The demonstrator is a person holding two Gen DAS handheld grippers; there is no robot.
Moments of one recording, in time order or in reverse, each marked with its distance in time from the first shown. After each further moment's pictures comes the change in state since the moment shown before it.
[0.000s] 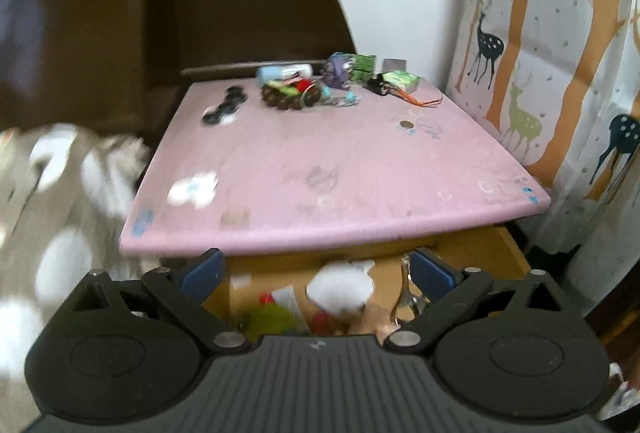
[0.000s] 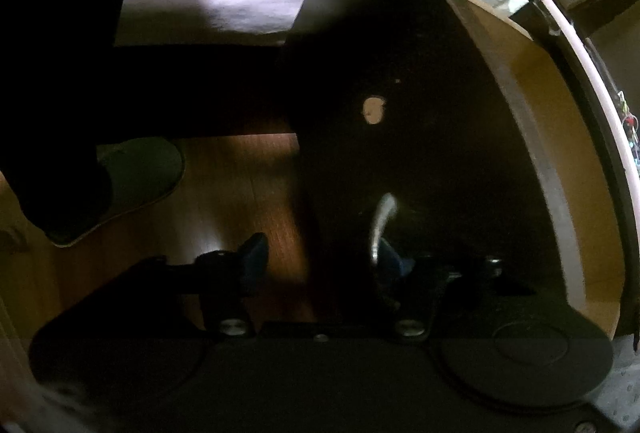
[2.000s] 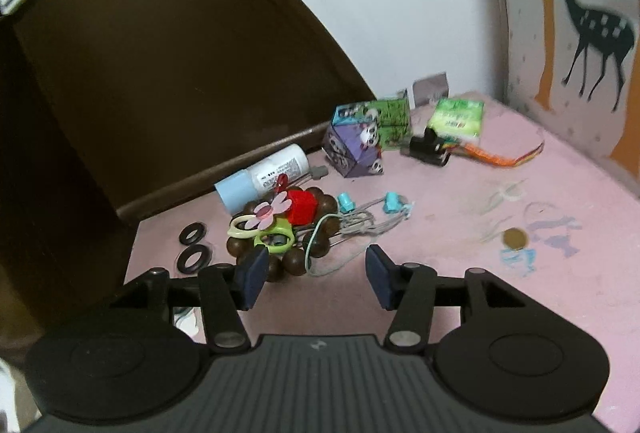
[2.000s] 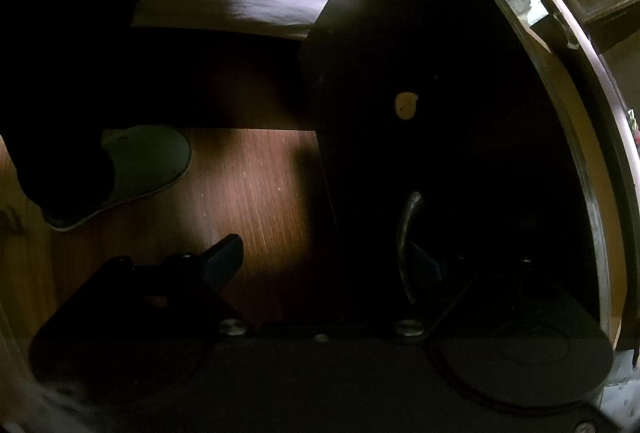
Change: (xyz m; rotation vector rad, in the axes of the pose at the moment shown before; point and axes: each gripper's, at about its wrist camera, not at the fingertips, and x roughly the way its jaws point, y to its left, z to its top) left arm 0.212 -0.024 0.129 0.276 -0.004 0.114; right arm 0.014 0.011 -0.002 -0.066 -0.013 0.006
